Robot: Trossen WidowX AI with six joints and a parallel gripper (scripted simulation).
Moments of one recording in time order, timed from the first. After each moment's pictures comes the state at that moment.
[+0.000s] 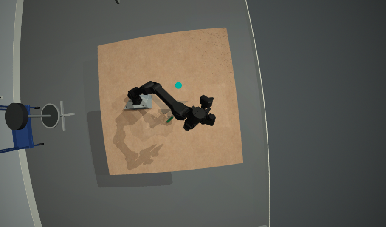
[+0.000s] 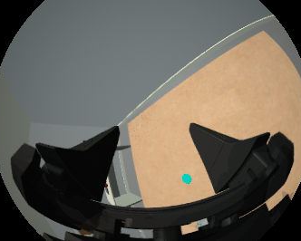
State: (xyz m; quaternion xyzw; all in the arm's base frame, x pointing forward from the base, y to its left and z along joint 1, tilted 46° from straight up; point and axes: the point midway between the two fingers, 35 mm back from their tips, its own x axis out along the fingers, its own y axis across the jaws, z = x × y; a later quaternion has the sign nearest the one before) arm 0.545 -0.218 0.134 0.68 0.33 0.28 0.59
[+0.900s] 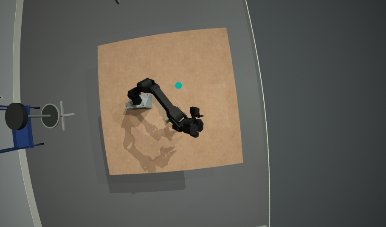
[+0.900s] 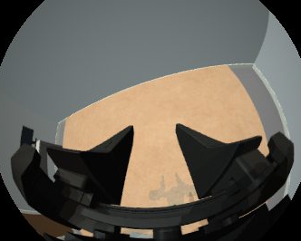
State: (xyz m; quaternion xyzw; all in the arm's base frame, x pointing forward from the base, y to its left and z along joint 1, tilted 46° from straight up) arm 0.497 -0.216 0.010 0.47 0.34 0.18 0.80
